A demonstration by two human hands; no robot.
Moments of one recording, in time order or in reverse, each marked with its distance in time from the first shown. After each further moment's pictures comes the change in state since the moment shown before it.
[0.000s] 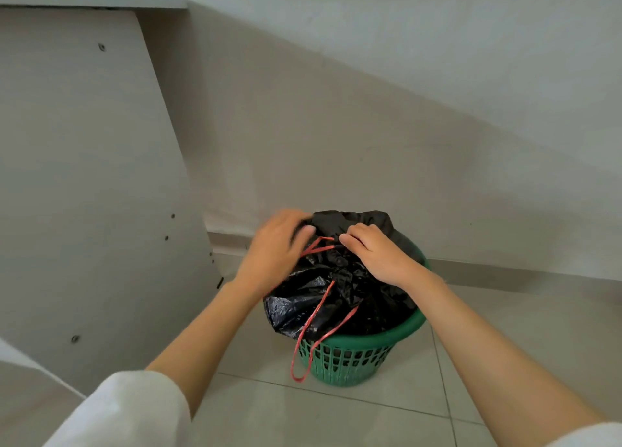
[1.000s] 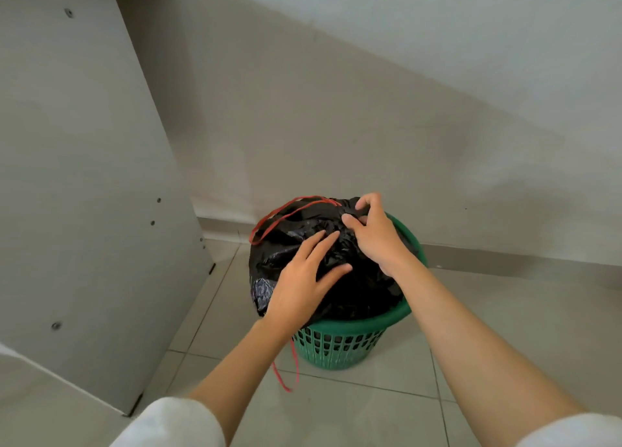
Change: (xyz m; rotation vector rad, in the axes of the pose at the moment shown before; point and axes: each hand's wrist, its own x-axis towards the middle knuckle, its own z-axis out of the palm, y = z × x) left_hand -0.048 0.026 0.069 -0.188 -0.065 -0.082; right_hand 0.006 0.007 0.011 0.432 0.298 0.273
